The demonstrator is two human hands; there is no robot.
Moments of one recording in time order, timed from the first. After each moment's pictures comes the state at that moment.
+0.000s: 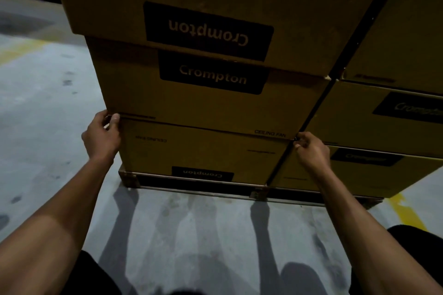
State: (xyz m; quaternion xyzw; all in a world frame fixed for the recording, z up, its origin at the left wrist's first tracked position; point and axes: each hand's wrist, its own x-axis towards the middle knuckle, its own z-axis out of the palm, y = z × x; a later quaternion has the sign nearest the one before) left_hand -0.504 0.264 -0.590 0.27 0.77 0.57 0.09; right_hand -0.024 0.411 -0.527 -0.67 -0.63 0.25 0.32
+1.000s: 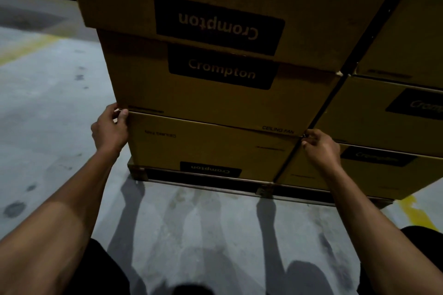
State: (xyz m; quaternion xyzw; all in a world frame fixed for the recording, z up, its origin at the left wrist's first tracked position) left_hand -0.512 0.262 -0.594 0.29 0.79 0.53 0.07; right_hand -0.021 0.411 -0.526 -0.65 -0.65 0.25 0.31
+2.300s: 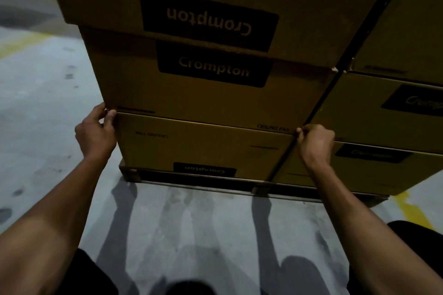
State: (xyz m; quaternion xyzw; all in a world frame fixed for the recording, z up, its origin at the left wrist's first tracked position) left_hand -0.511 0.261 -0.601 0.31 0.80 0.52 -0.01; right_hand -0.038 0.422 -0.529 -0.67 -0.68 0.06 0.29
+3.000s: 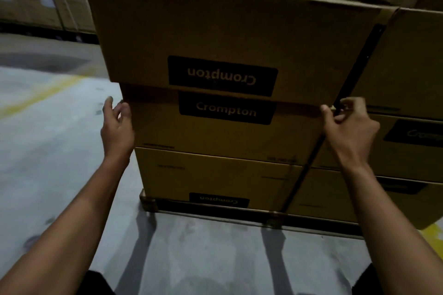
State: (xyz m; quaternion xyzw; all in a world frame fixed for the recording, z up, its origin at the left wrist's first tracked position) left_hand -0.486 0.254 -0.470 0.30 0.70 0.65 0.05; right_hand -0.049 0.407 -0.394 -0.55 -0.65 0.00 0.52
